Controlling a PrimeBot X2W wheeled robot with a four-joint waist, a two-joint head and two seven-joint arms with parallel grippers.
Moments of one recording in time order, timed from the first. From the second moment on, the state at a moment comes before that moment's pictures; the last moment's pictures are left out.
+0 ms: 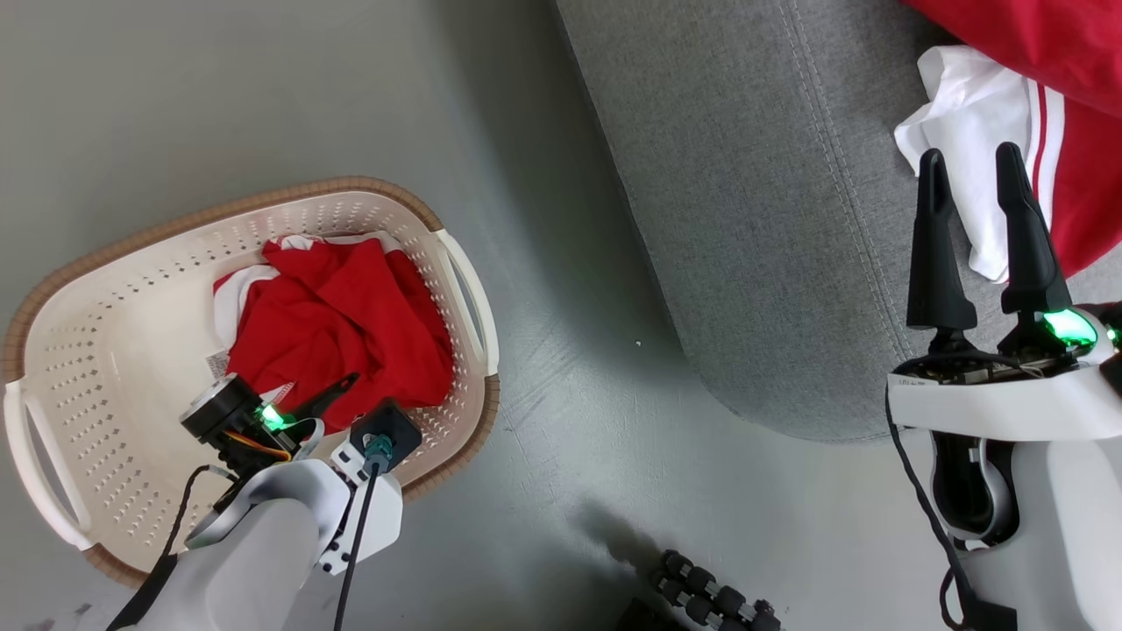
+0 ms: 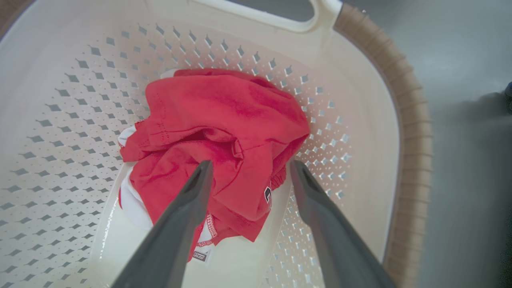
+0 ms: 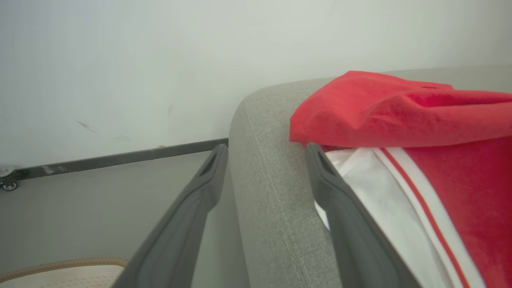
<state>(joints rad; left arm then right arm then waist) -0.61 0.28 -0.64 0.85 0.18 -0.04 -0.05 -0.32 -0.04 -0.03 0.07 0.30 0.12 -0.25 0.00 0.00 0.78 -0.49</state>
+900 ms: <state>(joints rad) -0.70 0.23 -0.68 1.01 0.23 0.03 -0.03 -0.33 -0.04 -0.03 0.06 0.30 0.12 -0.25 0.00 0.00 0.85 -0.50</state>
